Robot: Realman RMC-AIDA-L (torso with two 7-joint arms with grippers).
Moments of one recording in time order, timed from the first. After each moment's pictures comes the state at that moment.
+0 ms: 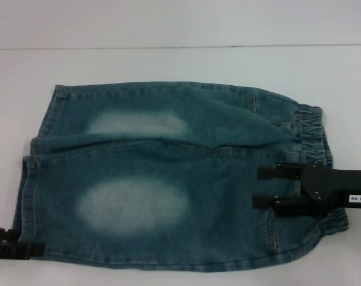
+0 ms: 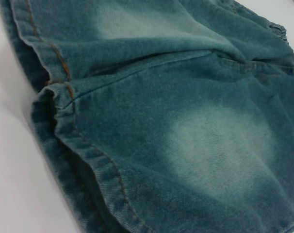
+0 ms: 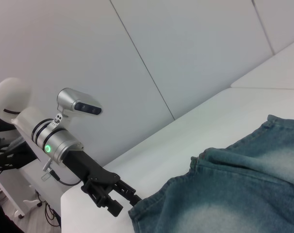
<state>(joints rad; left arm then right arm) -0.39 -2.08 0.35 1.00 2.62 1.83 -1.85 0.45 2.08 -0.67 -0.65 -2.03 -1.77 1.51</state>
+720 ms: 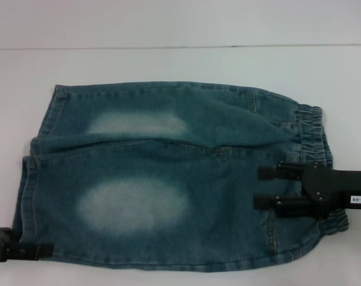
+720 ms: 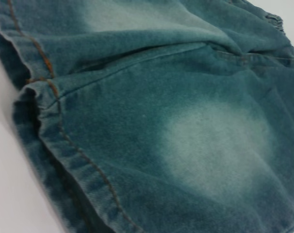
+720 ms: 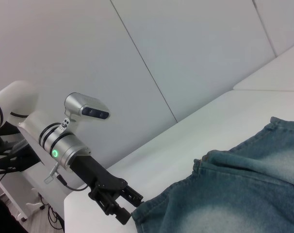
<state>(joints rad) -0.39 -2.10 0.39 0.99 2.61 1.80 -1.86 0.45 2.08 -0.66 -0.65 -2.03 -1.79 1.51</state>
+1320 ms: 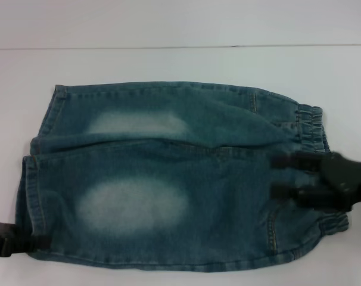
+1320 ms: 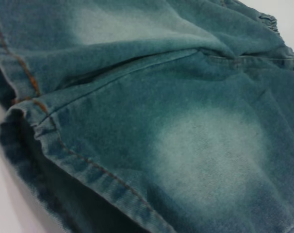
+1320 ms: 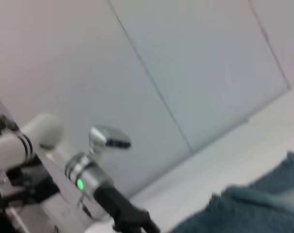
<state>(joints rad) -0.41 -2.12 0.40 1.04 2.62 1.82 -1.86 0.45 2.07 -0.55 -0.66 -2.03 -1.91 1.52</state>
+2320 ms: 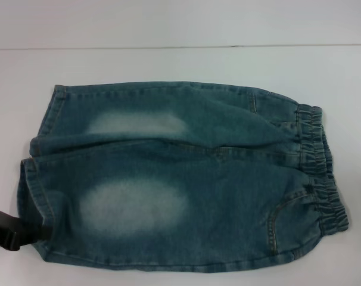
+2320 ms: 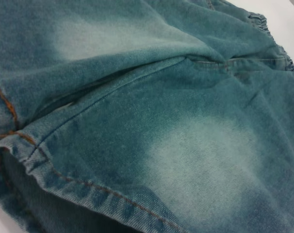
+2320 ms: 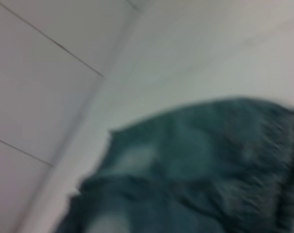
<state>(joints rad) -0.43 -2.14 0.42 1.07 2.61 1.82 -1.86 0.38 1.84 -0.32 -0.68 -2.22 -1.85 2.05</state>
